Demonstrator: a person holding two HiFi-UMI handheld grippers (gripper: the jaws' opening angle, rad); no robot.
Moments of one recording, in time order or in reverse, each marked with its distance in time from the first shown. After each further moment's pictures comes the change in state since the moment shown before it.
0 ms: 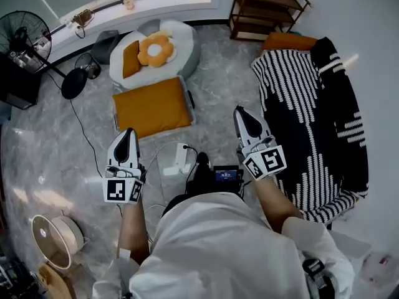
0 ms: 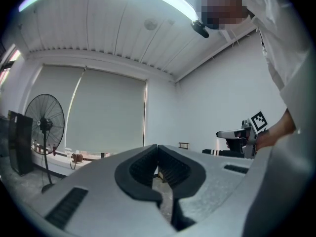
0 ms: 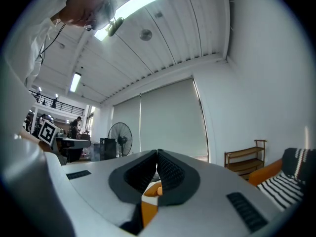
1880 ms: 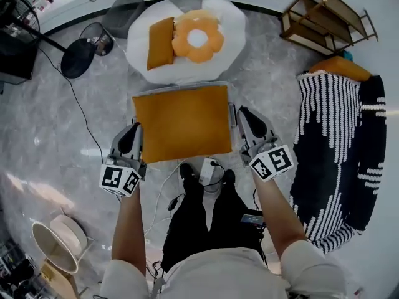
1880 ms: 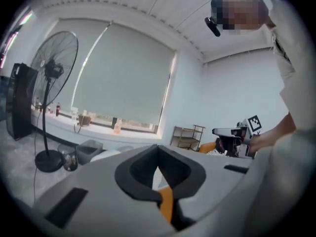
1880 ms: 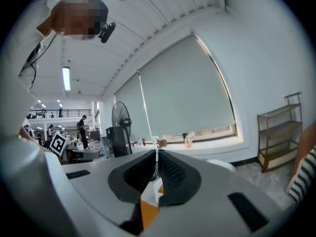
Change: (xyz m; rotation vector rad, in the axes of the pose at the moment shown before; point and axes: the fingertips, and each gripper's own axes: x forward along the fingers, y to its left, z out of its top) left arm 0.170 0.356 -0.272 -0.241 0.260 0.016; right arm 0.405 0.044 -0.267 0.164 0.208 0.160
